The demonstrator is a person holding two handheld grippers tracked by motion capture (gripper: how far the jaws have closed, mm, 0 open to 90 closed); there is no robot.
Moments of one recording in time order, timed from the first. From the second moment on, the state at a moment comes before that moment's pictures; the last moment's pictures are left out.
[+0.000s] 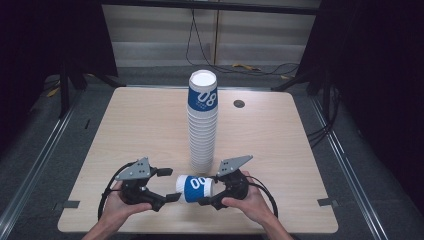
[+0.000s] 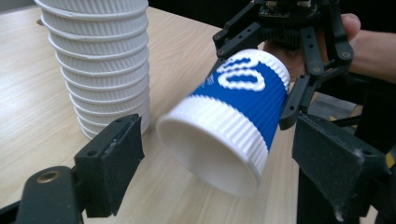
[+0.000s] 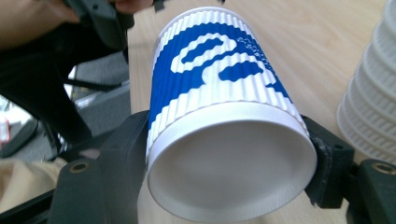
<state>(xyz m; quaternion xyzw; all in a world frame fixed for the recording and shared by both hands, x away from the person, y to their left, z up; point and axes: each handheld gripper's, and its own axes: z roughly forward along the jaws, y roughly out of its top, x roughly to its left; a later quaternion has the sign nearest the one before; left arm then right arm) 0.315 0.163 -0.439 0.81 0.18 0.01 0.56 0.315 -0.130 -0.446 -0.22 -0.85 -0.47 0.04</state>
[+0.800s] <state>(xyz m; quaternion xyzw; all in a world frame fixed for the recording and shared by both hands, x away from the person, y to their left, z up) 0.315 0.168 -0.432 0.78 0.18 -0.02 0.60 0.308 -0.138 -0.447 -0.24 -0.79 -0.57 0.05</state>
